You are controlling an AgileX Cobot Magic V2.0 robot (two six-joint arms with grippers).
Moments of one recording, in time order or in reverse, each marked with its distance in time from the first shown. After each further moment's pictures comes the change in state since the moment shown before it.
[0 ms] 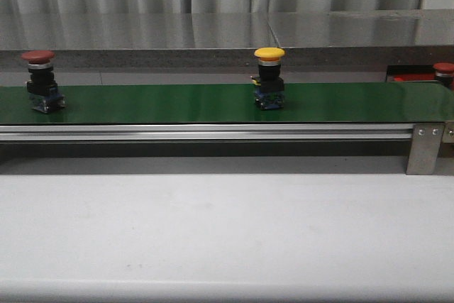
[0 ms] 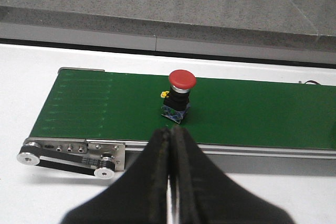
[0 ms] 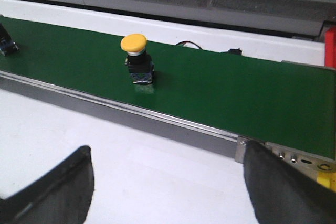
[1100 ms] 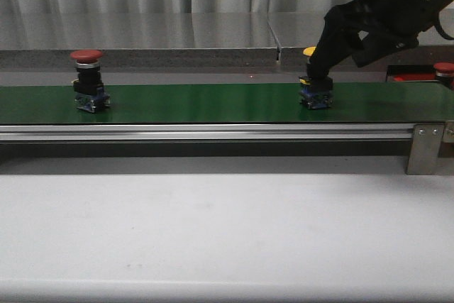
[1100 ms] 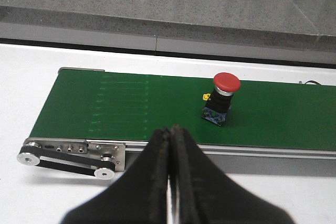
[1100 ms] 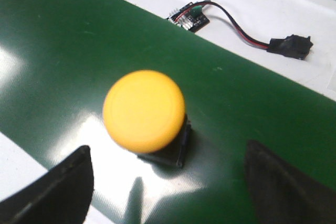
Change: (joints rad) left arm 0.000 0.000 0.000 0.000 -0.002 0.000; right arm 0.267 0.954 -0.526 -0.051 -0.208 -0.117
